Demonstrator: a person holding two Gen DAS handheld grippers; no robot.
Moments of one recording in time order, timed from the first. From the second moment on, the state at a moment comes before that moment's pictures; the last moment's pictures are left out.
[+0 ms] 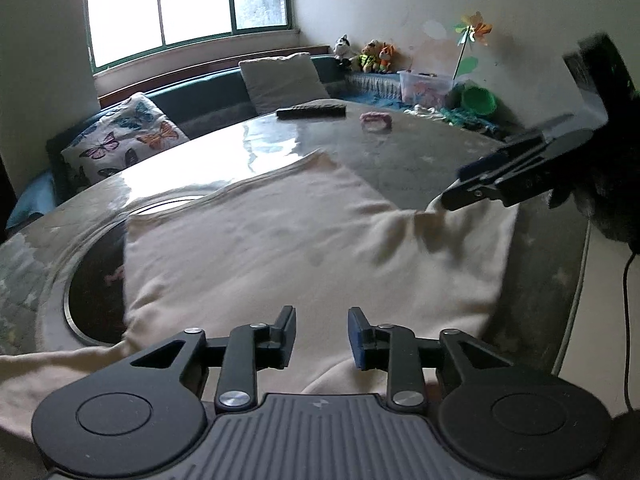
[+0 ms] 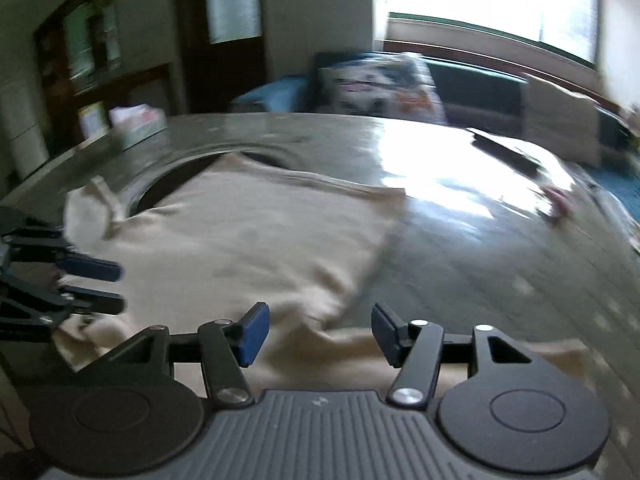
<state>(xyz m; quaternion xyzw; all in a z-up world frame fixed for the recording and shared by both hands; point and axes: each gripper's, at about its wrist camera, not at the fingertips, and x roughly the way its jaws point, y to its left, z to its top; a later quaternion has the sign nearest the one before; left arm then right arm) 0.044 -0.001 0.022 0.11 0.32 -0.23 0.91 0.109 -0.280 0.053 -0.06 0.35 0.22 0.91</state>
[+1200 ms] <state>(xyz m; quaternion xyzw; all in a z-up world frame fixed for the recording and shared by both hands) 0.066 -0.067 0.003 0.11 0.35 -0.25 0.90 0.089 -0.426 0.023 0.07 0.33 -0.03 0.94</state>
